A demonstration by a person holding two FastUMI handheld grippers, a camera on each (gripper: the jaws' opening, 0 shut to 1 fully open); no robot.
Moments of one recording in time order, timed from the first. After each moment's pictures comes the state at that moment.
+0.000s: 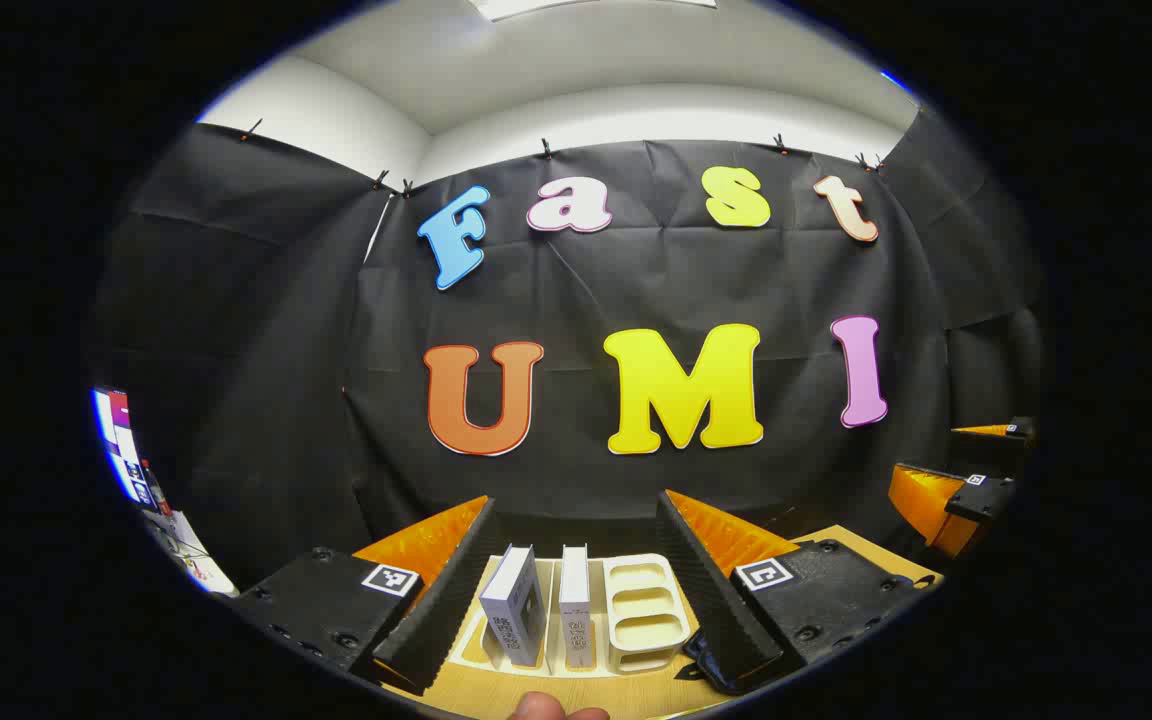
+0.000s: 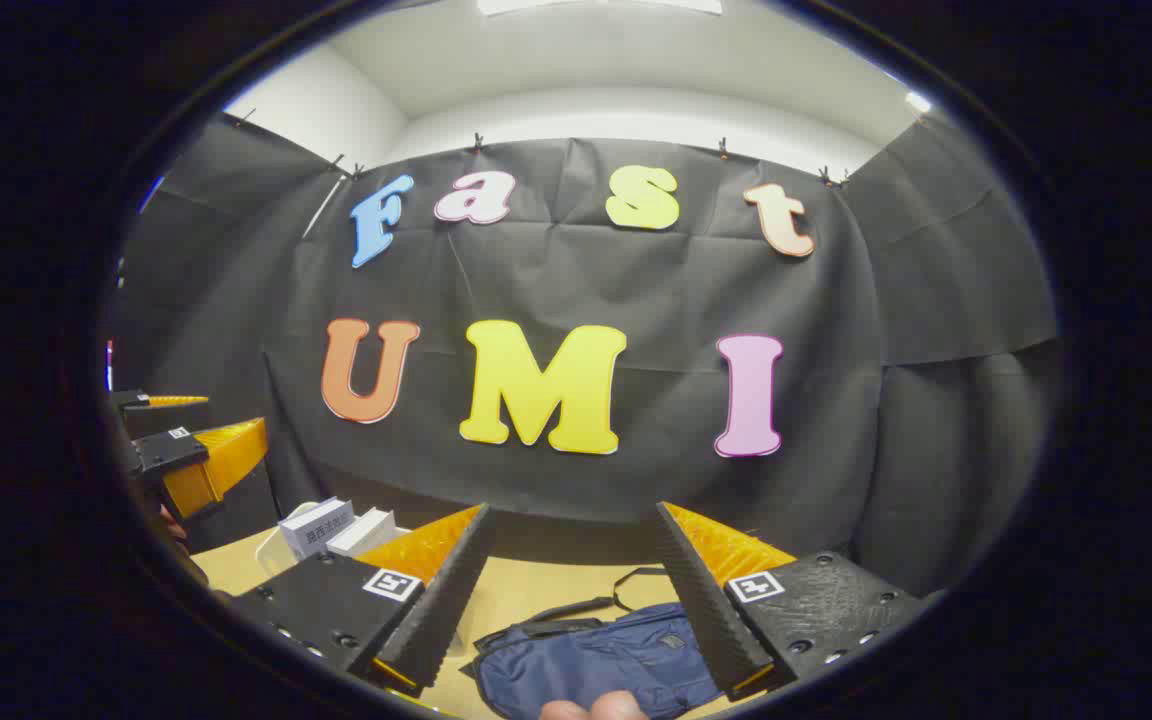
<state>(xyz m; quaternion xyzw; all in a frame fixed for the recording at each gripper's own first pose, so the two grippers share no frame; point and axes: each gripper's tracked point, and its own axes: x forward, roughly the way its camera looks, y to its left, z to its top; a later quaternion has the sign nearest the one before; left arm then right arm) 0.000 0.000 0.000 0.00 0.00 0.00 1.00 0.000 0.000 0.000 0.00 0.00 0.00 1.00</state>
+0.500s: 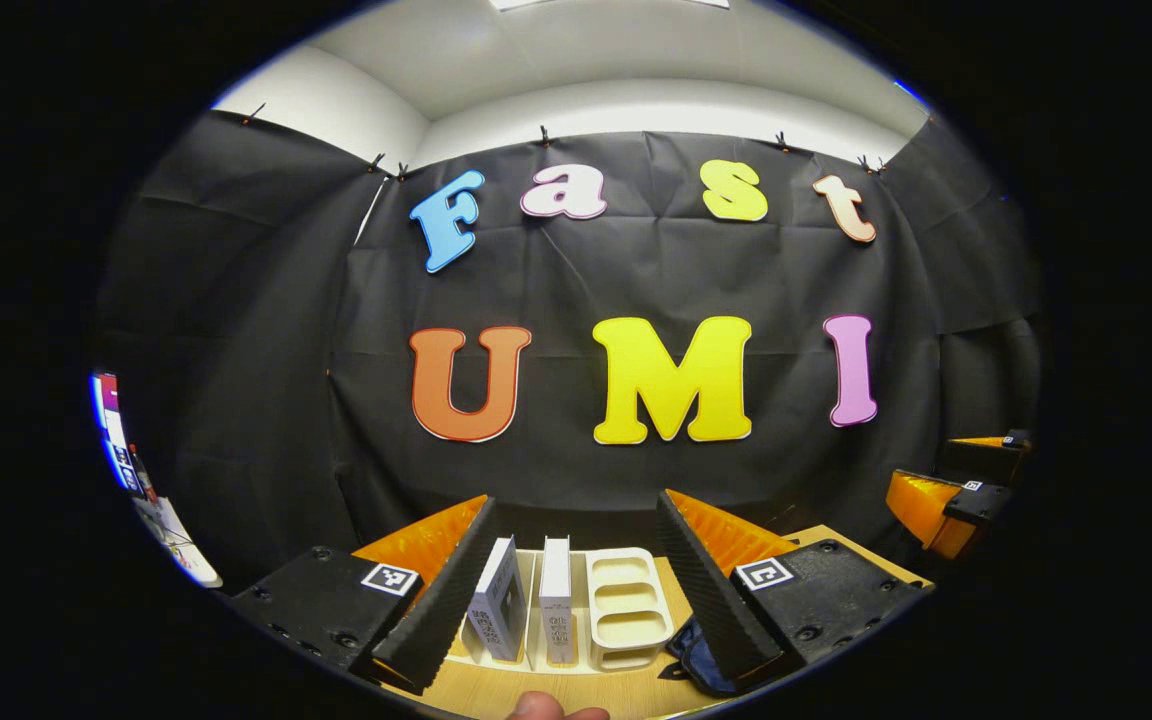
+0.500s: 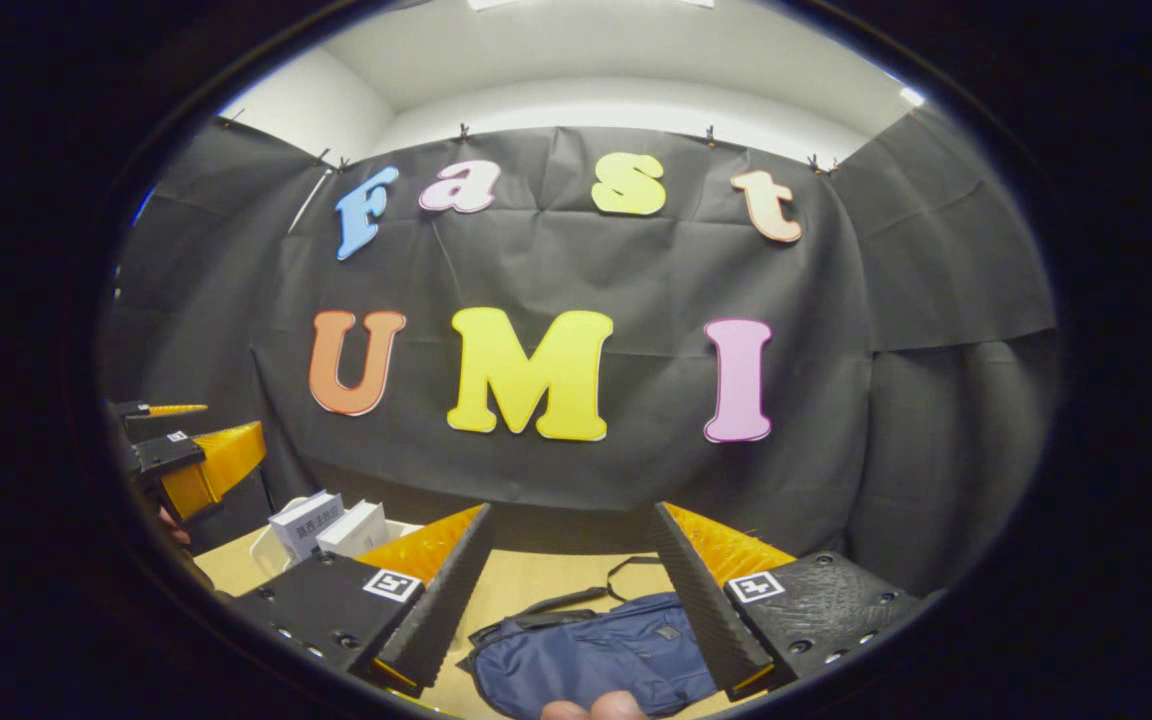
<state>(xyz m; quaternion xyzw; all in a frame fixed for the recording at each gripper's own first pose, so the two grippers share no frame) 0.007 -0.008 -0.012 -0.02 0.02 -0.02 1.00 0.000 -0.011 -0.011 0.01 0.02 -0.01 1.00</state>
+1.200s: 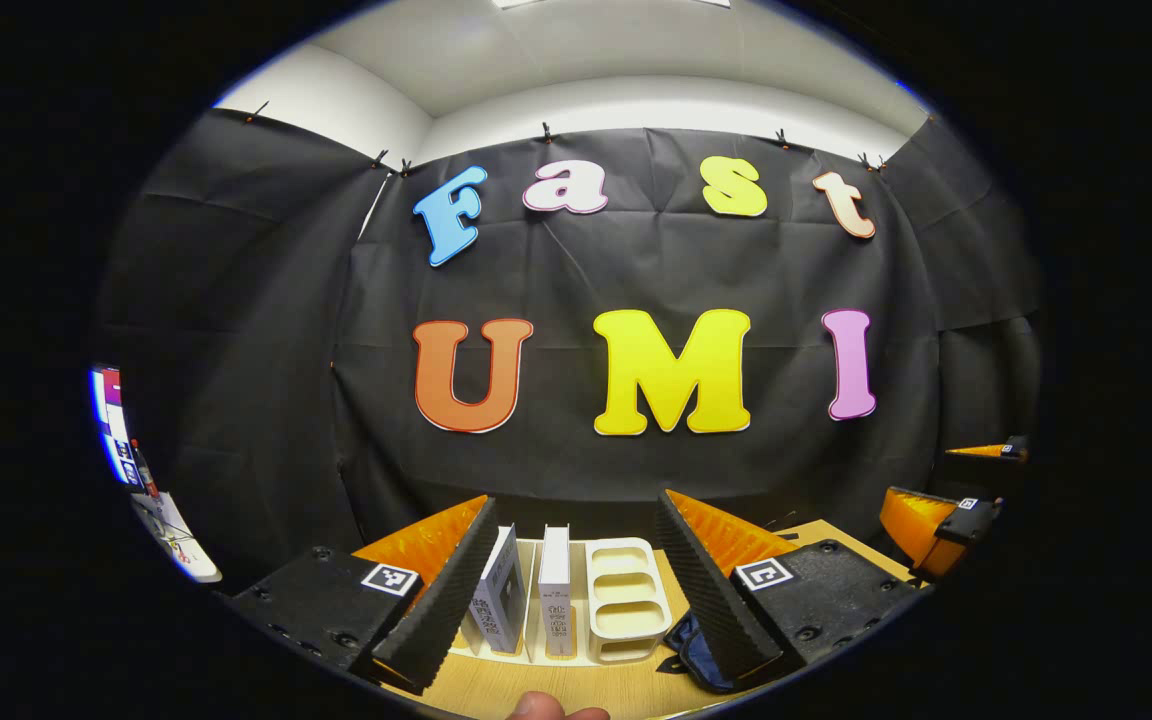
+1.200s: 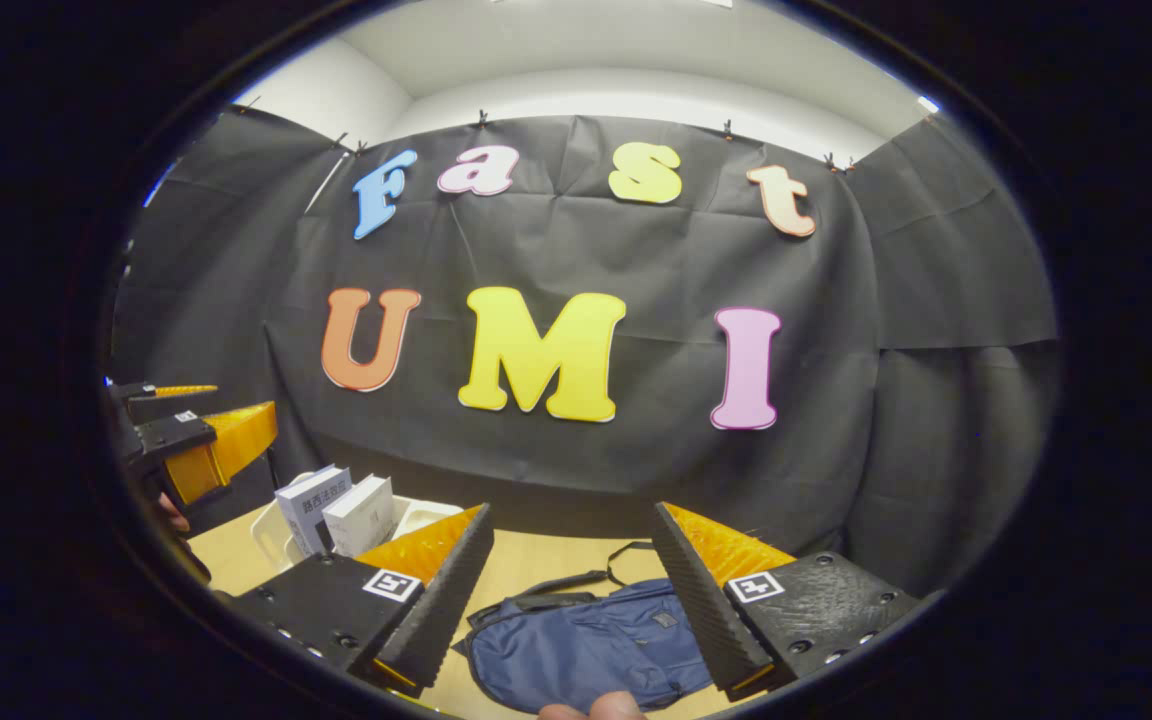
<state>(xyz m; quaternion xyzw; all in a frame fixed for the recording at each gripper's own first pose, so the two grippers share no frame) -0.008 -0.009 -0.021 -0.01 0.02 -0.01 1.00 -0.020 -0.001 -0.041 -0.01 0.05 0.00 1.00</state>
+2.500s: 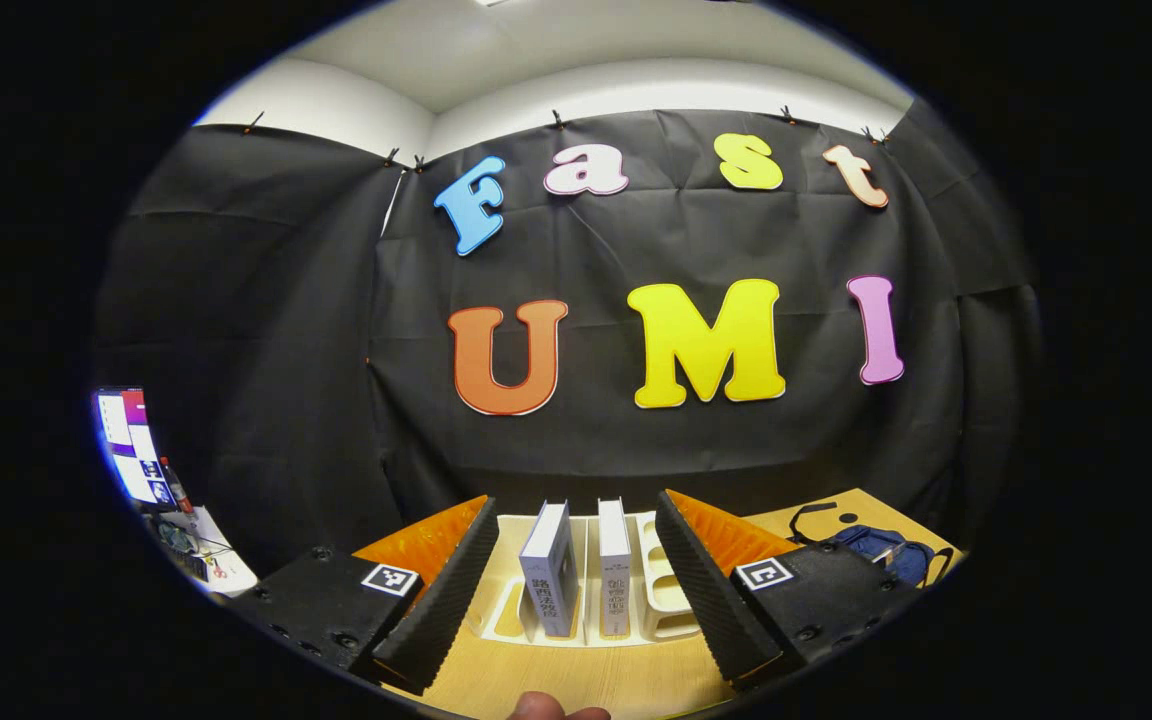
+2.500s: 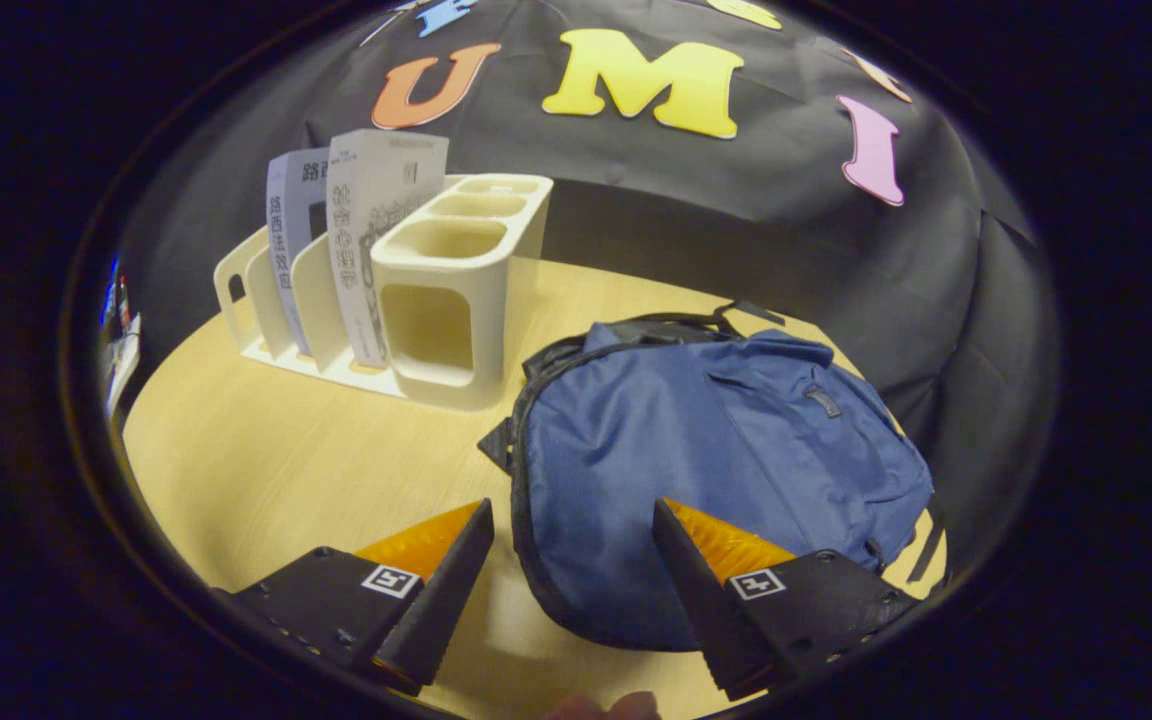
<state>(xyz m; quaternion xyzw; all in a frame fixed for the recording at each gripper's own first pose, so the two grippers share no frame) -0.025 0.038 -0.040 0.02 0.06 0.03 1.00 -0.001 0.080 -0.393 -0.07 0.35 0.05 0.93</state>
